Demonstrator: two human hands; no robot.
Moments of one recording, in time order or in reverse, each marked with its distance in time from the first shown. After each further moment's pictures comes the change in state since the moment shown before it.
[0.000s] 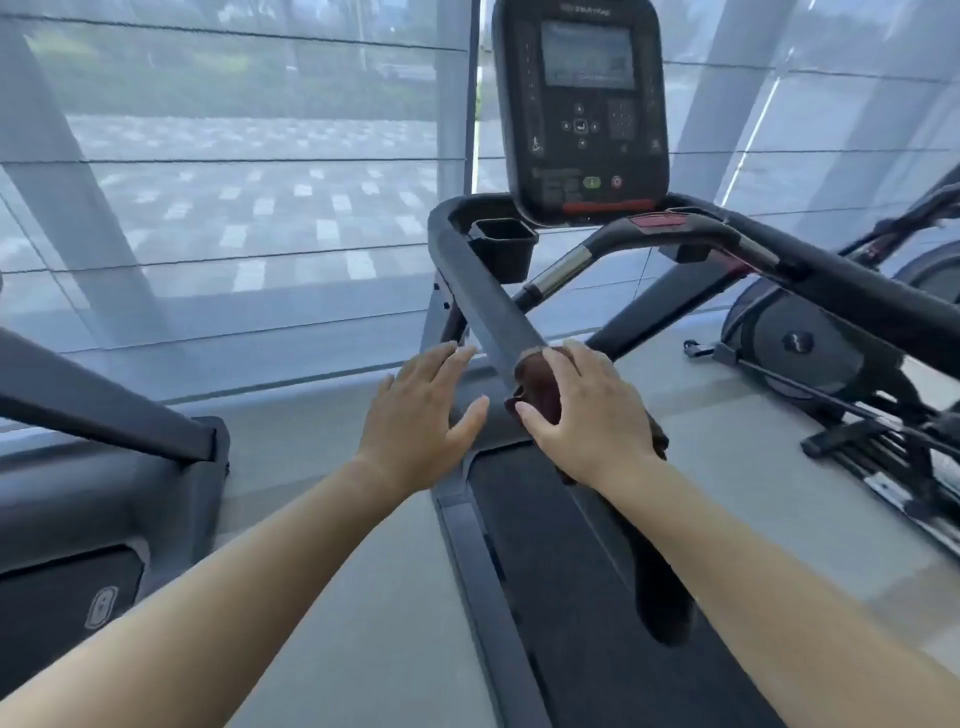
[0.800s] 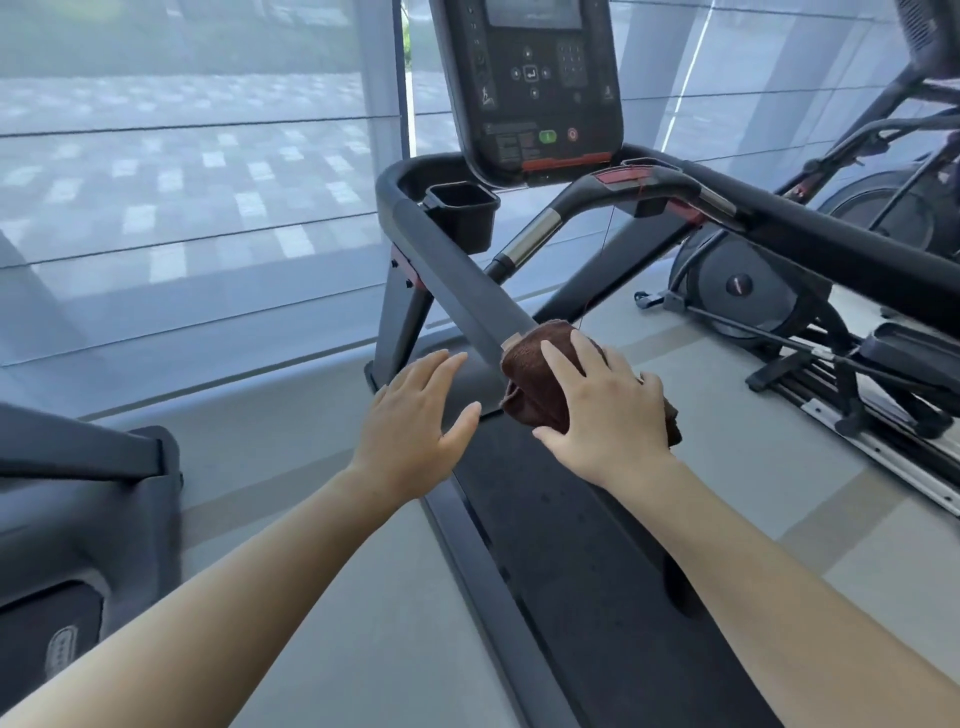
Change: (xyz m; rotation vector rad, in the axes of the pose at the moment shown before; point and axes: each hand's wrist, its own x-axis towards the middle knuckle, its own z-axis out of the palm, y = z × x) left_hand 0.014 -0.032 0.026 -0.082 -0.092 0.074; right_hand -0.003 0.002 0.017 -0.315 -0.111 0.140
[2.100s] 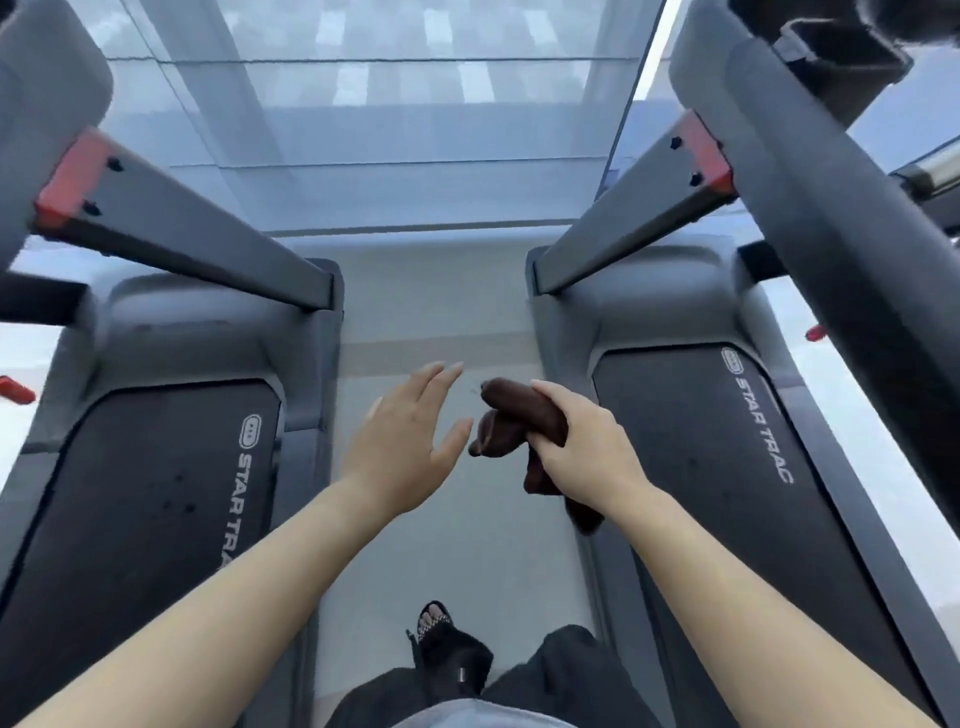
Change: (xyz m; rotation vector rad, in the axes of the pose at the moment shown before) left_hand -0.107 -0.236 -0.014 -0.007 -0.151 -0.473; right_hand 0.040 -0.250 0.125 0.872 -0.525 -0.104
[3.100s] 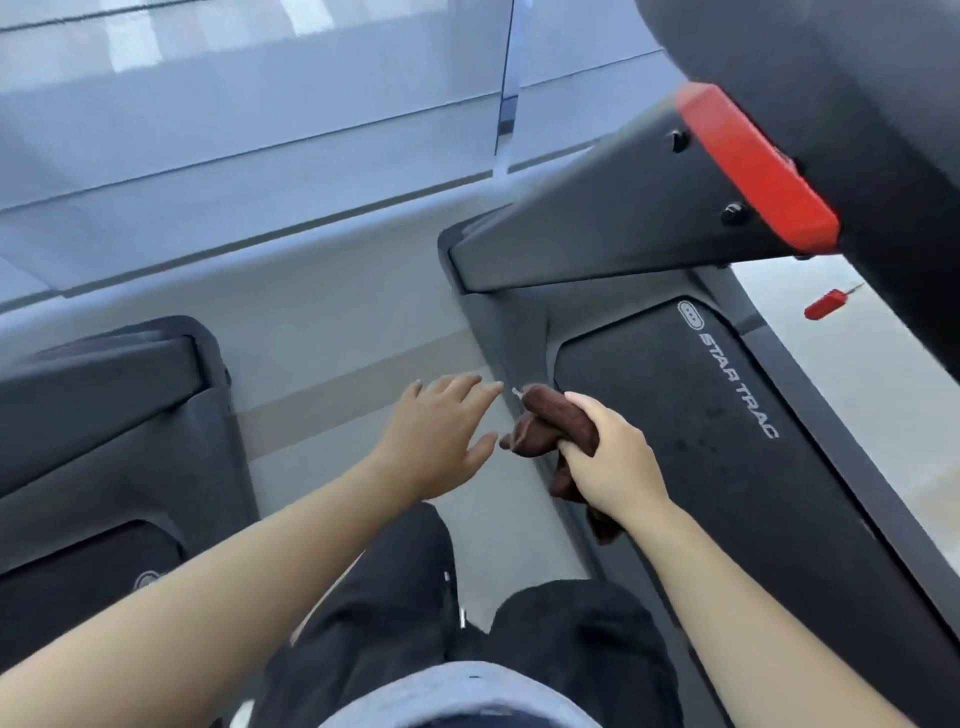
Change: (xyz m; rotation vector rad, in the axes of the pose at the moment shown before) left_hand 0.328 -0.053 0.103 0.327 -0.355 0.496; right_hand 0.243 0.105 0.005 0.078 0.179 0.439
